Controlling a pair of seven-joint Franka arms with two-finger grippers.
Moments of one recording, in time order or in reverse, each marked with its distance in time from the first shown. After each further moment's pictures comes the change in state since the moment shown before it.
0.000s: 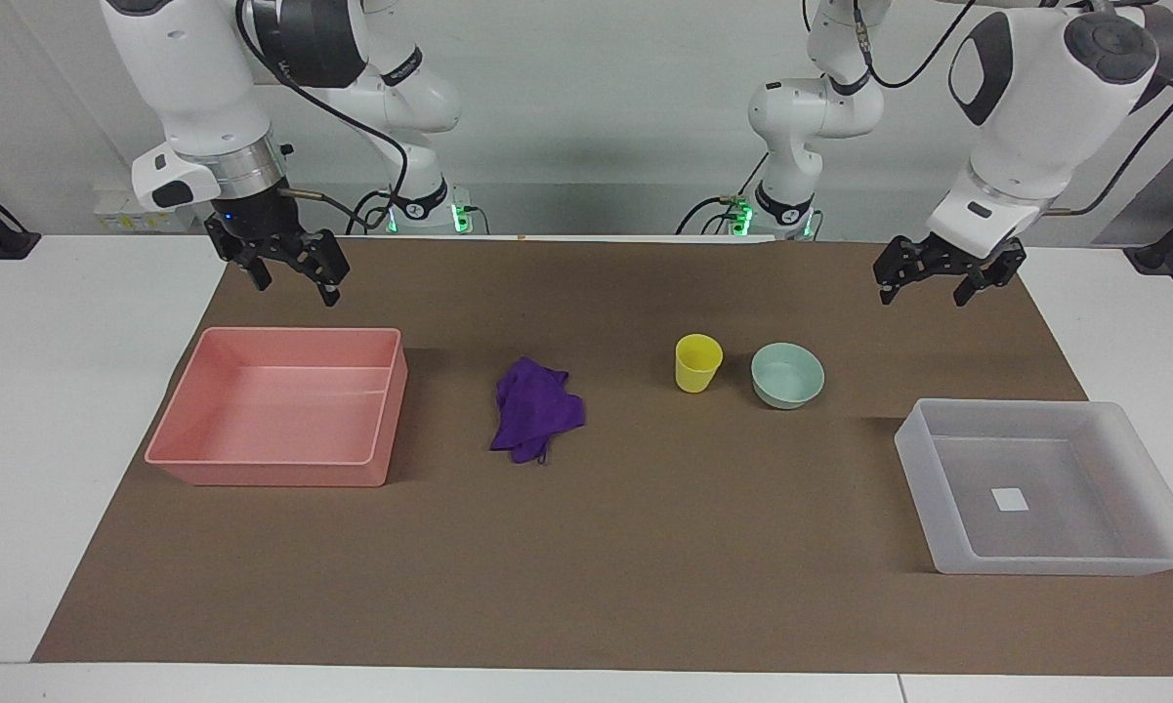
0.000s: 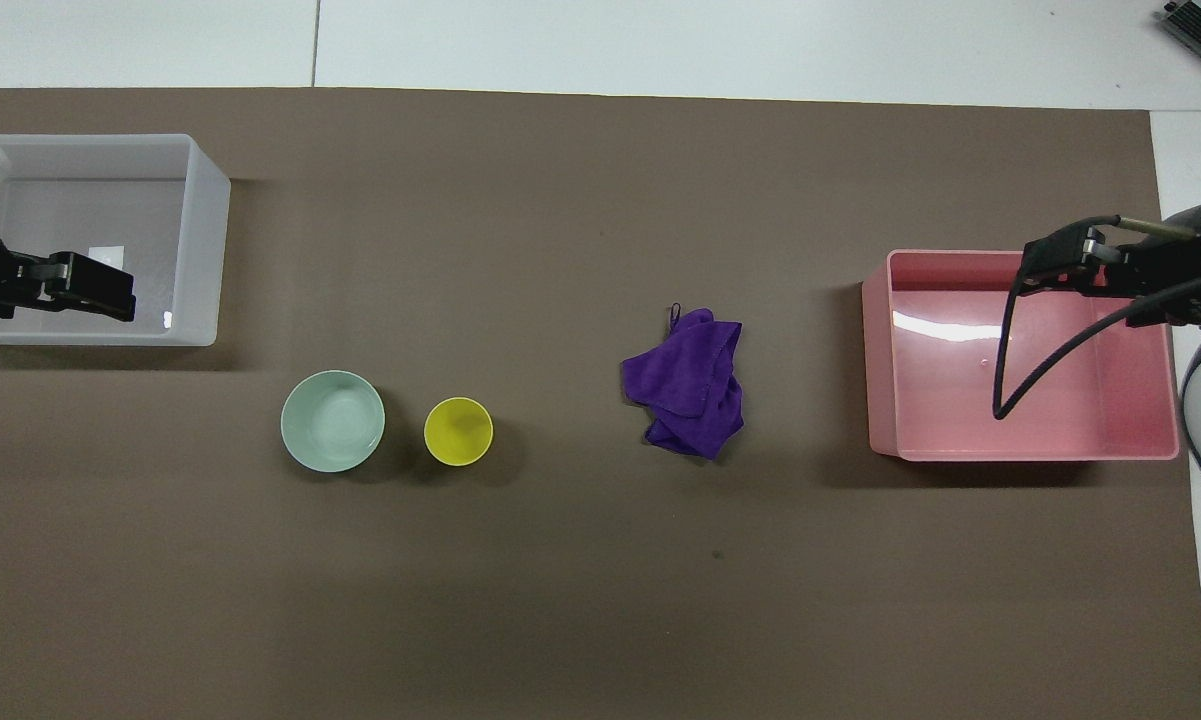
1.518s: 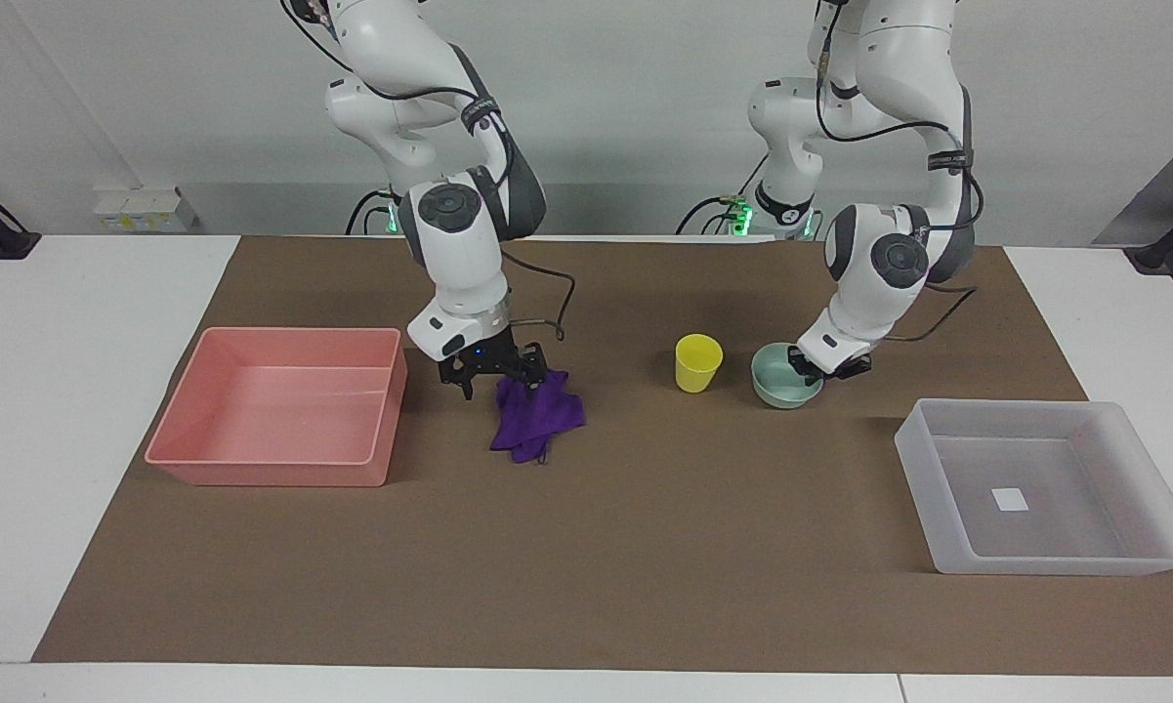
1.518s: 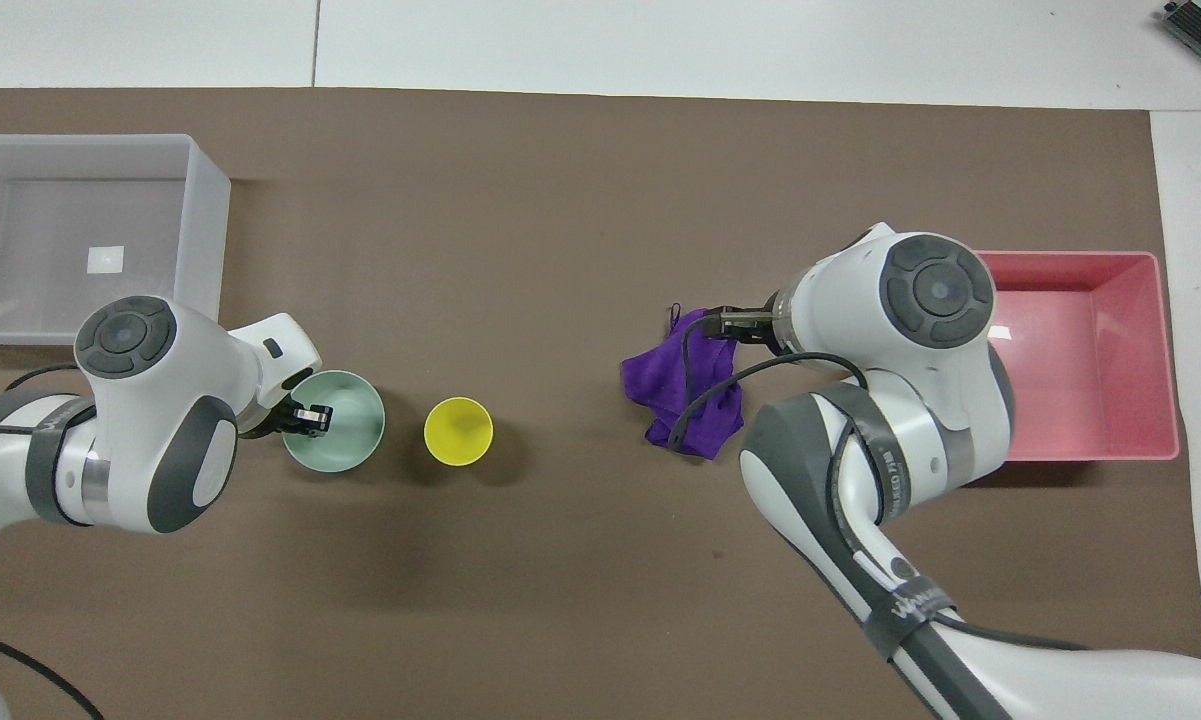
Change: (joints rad) left arm -0.052 0.064 0.009 -0.567 -0.003 0.651 0.000; right arm 0.309 0.211 0.003 -0.354 -0.005 0.617 0.113
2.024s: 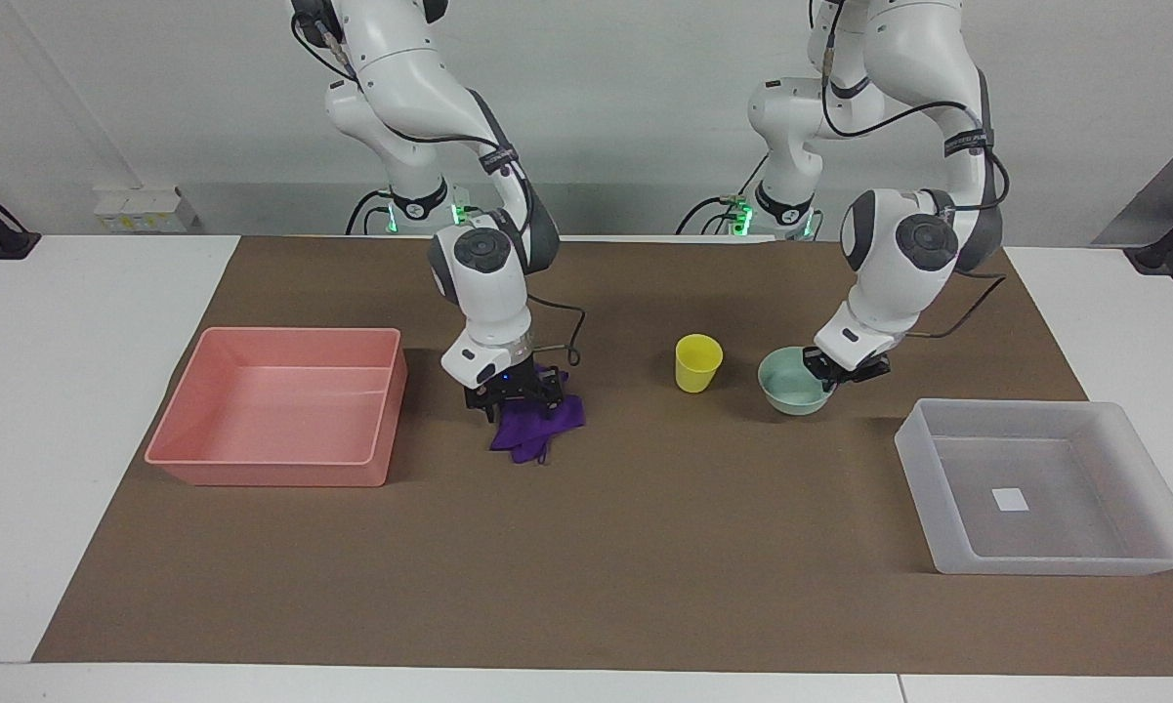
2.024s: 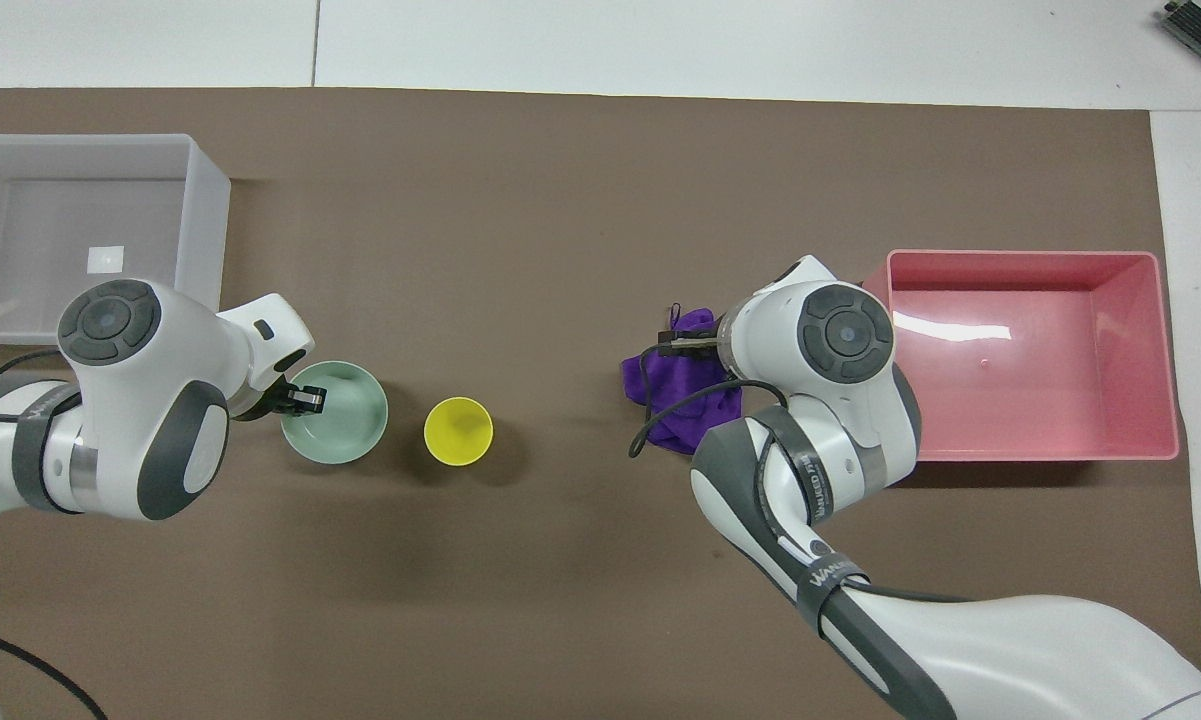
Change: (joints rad) left arm 0.004 -0.007 0.008 0.193 0.000 -0.135 0.024; right arm 0.031 0.082 0.000 -0.065 -0.066 0.128 0.000
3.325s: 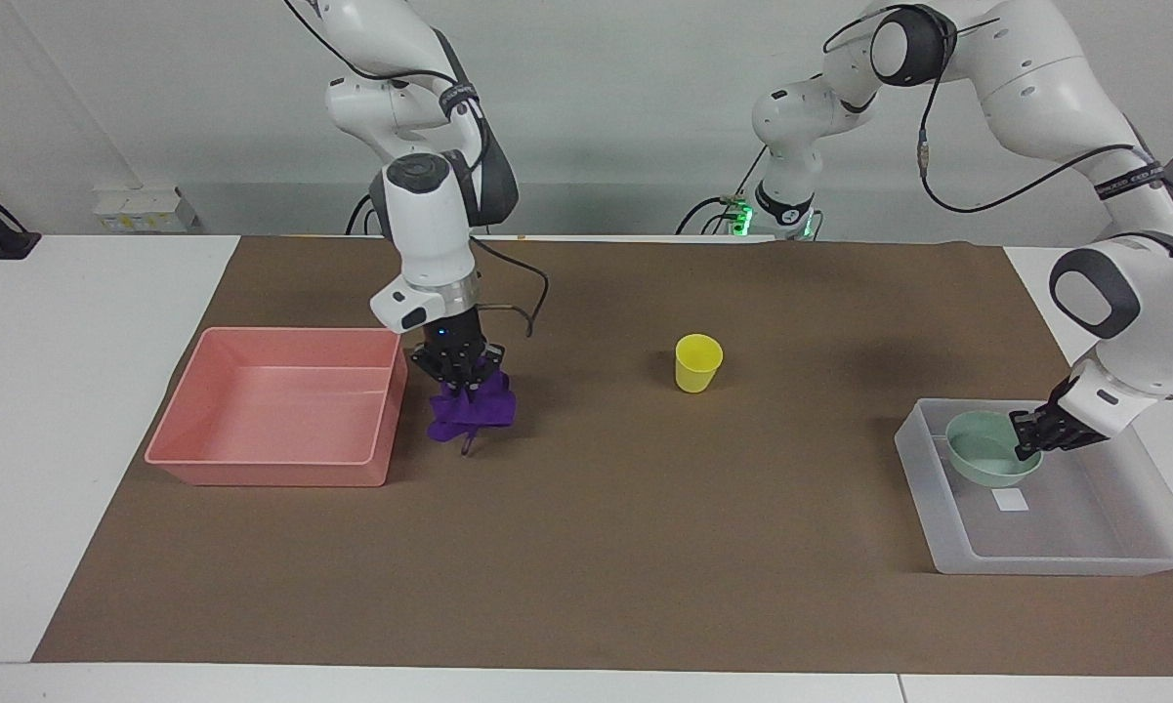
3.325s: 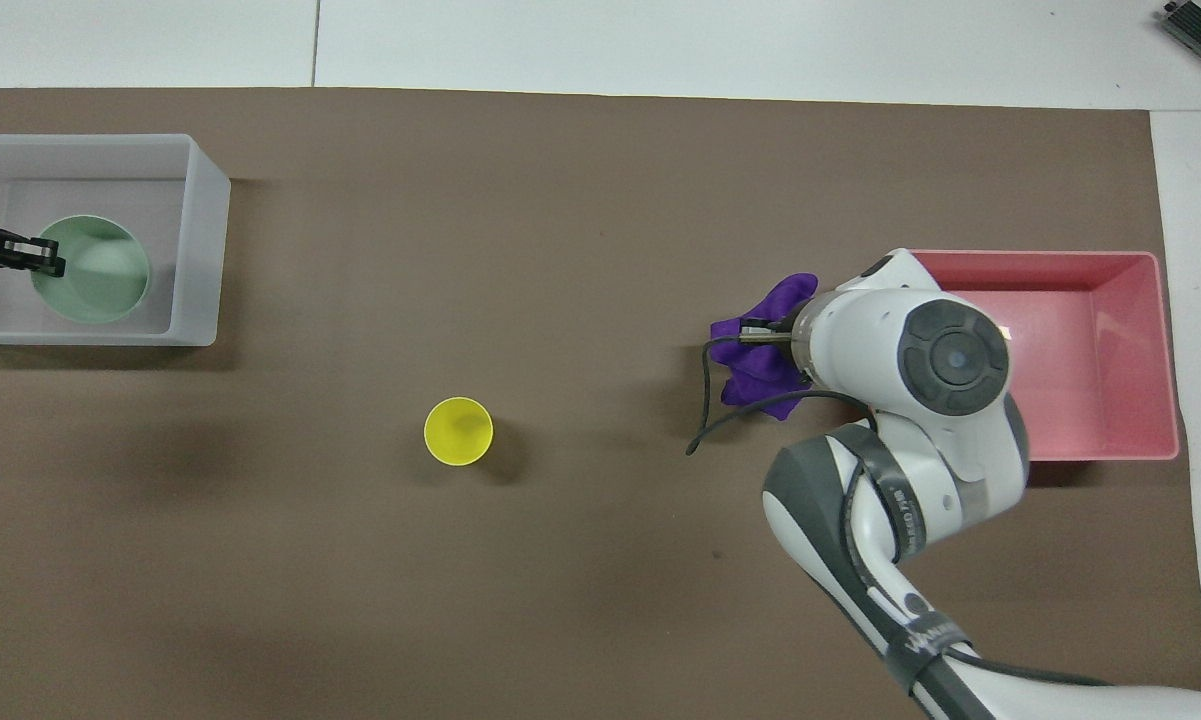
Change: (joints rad) left arm 0.377 0.404 0.011 0.481 -0.069 -0.002 0.389; right arm -0.137 -0.292 -0.007 -0.039 -0.006 -0.134 0.035
